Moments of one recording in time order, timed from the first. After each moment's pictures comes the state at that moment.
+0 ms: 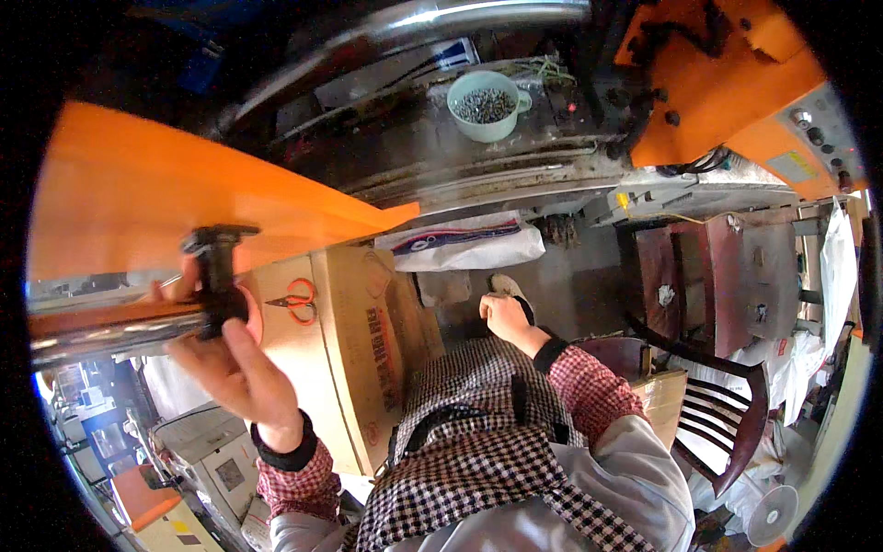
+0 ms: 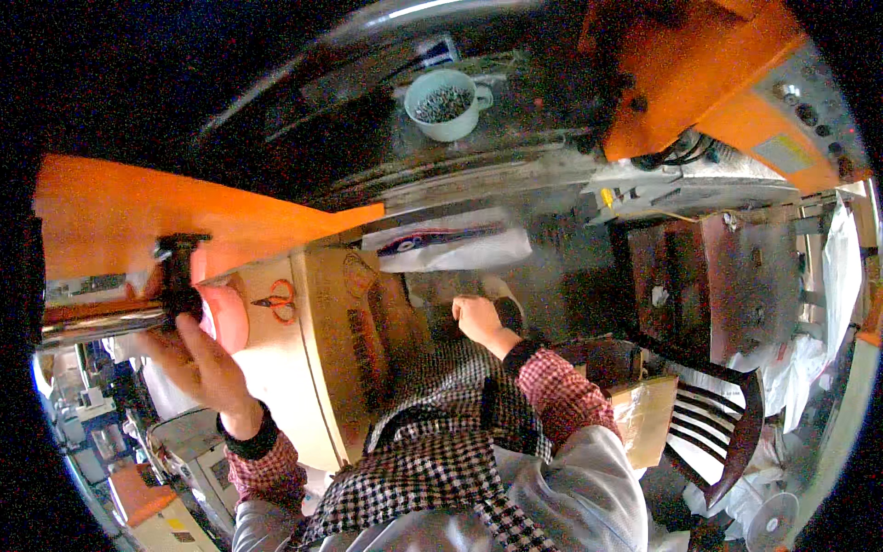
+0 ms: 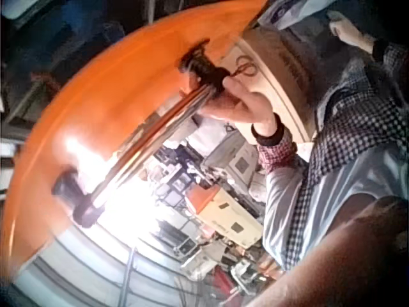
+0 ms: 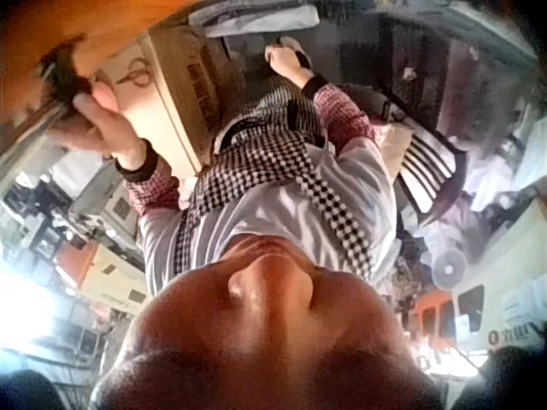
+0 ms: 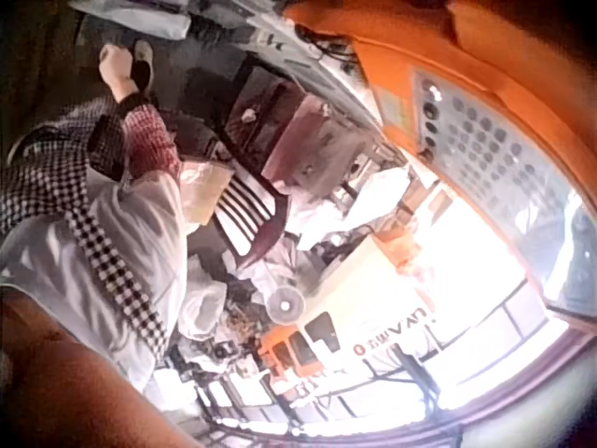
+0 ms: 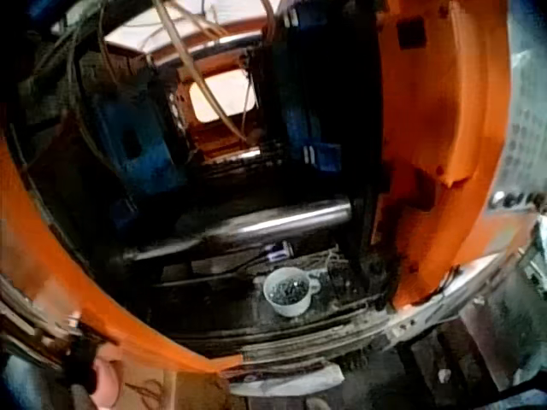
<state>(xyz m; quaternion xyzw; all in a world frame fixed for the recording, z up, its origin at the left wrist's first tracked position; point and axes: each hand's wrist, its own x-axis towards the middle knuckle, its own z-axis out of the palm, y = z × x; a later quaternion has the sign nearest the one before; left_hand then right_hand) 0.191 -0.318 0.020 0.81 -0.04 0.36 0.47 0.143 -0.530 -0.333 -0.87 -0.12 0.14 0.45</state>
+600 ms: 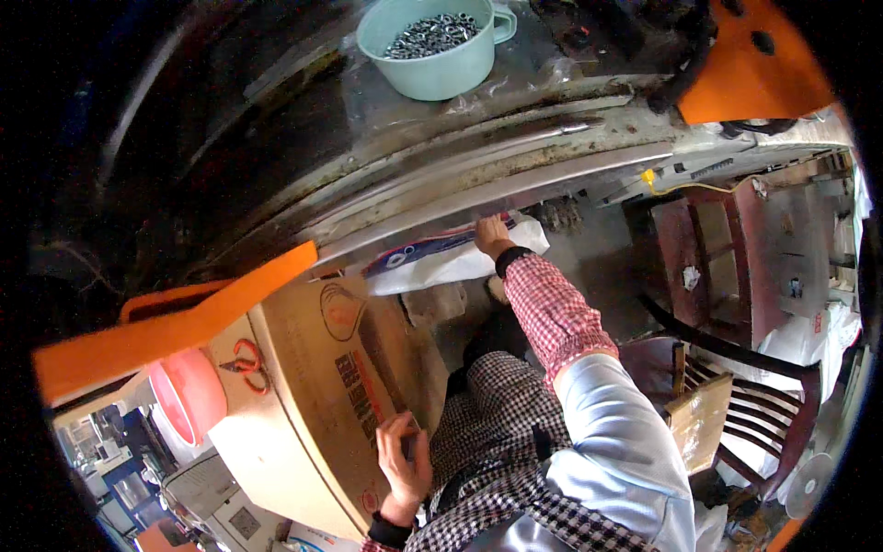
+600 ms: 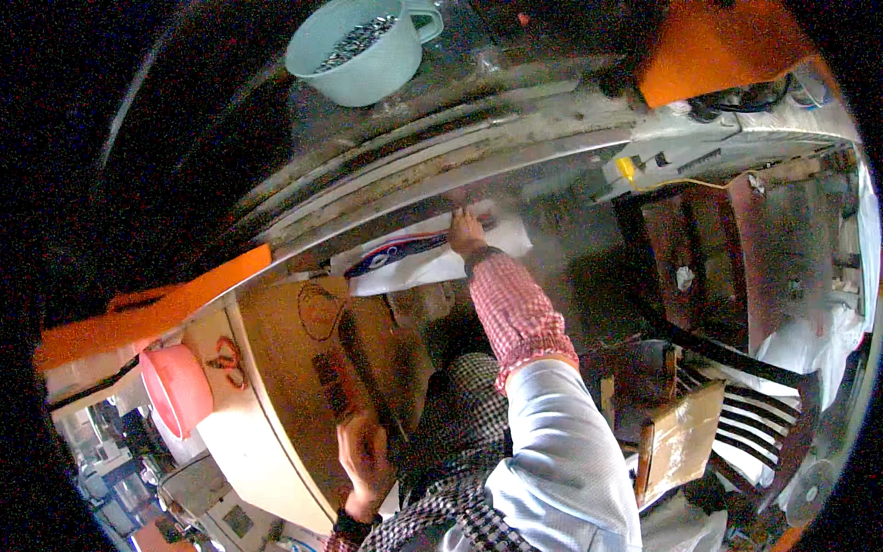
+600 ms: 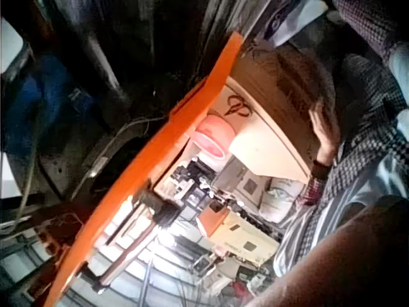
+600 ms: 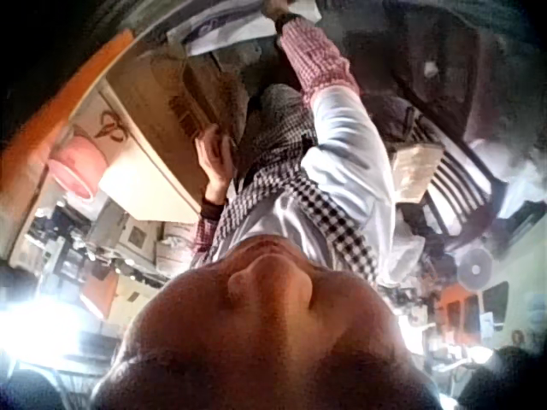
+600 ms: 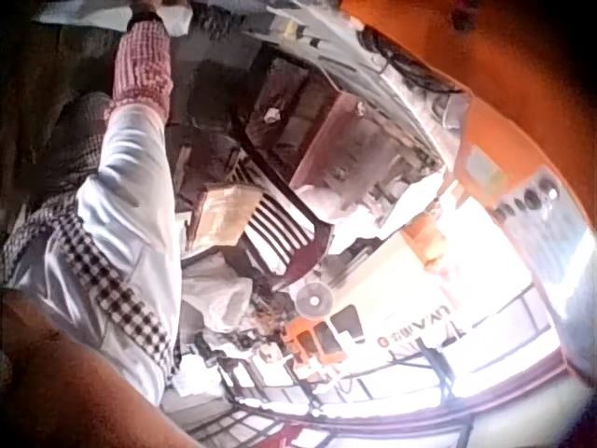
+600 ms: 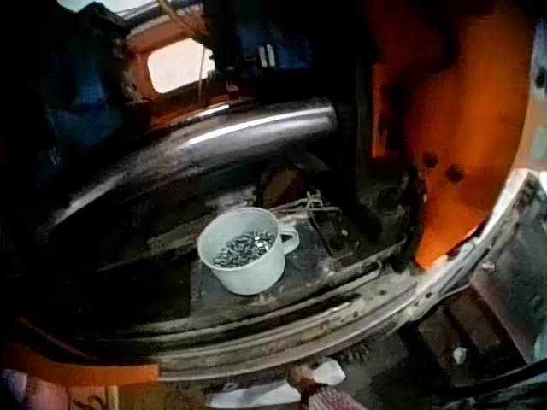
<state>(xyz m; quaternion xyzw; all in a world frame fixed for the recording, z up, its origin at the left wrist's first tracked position) 0.067 -0.330 -0.237 0.94 -0.03 -0.01 0.33 0.332 -0.529 -0.630 -0.94 0.00 0.25 0.21</state>
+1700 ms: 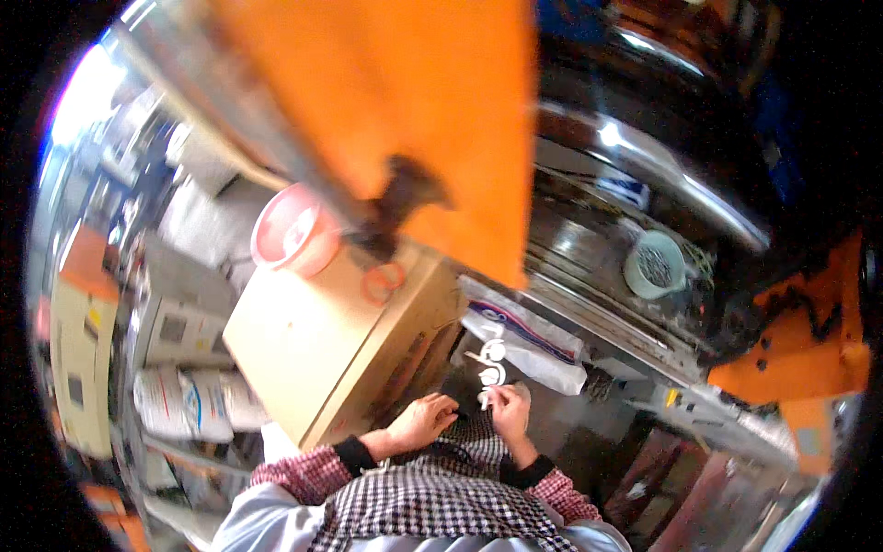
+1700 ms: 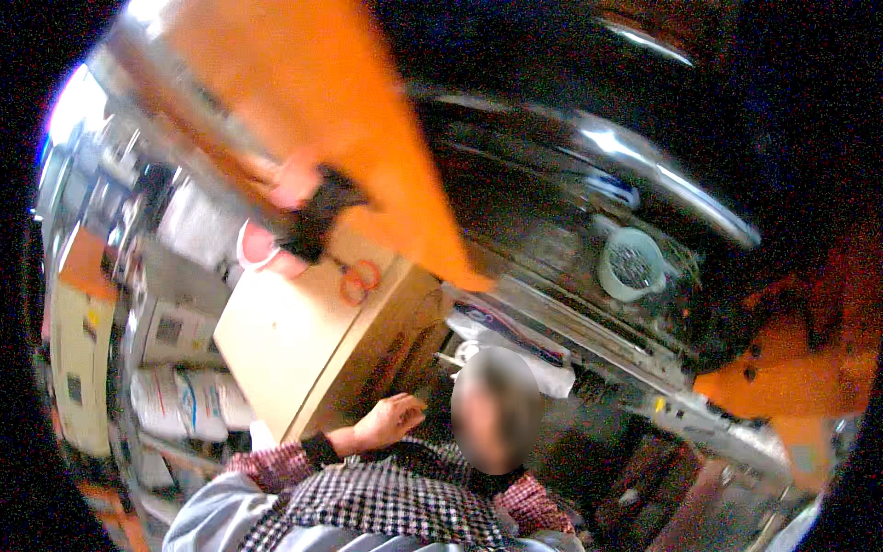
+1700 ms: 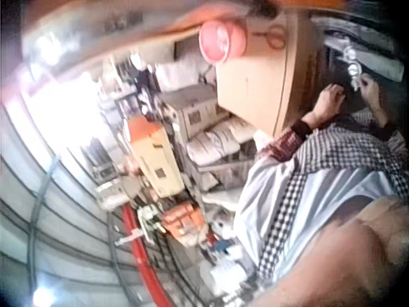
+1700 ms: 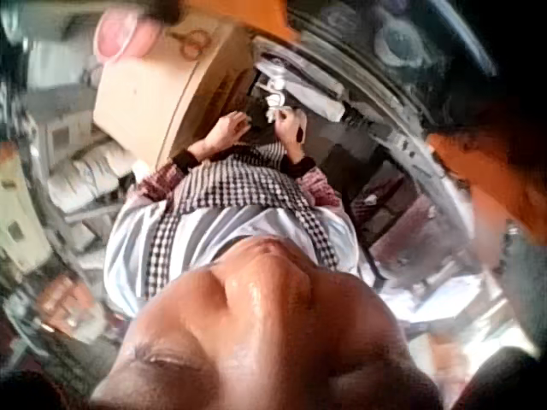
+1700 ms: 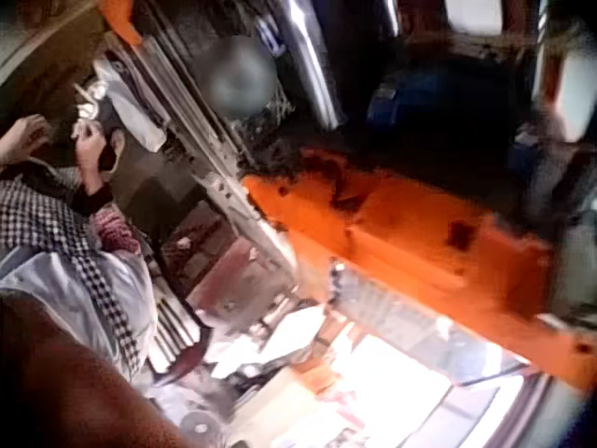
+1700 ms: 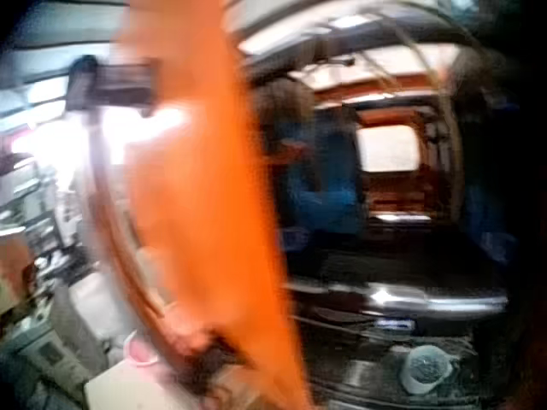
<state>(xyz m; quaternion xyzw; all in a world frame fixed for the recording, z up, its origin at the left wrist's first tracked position) 0.050 -0.336 -0.175 0.90 0.09 -0.09 0.42 0.142 -0.503 -0.375 -0.79 -0.21 0.04 0.57</state>
